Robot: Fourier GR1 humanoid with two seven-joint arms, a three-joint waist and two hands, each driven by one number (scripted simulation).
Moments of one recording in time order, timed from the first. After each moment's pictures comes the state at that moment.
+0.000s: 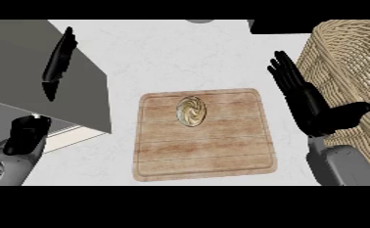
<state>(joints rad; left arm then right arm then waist) -0.28 0.61 -0.31 -1.67 0.06 0.36 -0.10 -0.23 -0.35 0.20 -1.51 -0.37 -0.04 -0.05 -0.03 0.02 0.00</state>
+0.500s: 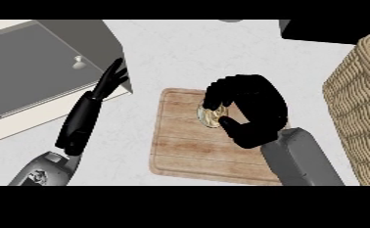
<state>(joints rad) -0.24 0.48 -0.44 -1.63 0.07 0.32 0.02 -0.40 -0.15 0.31 -1.53 -0.59 0.34 -0.22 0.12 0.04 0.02</state>
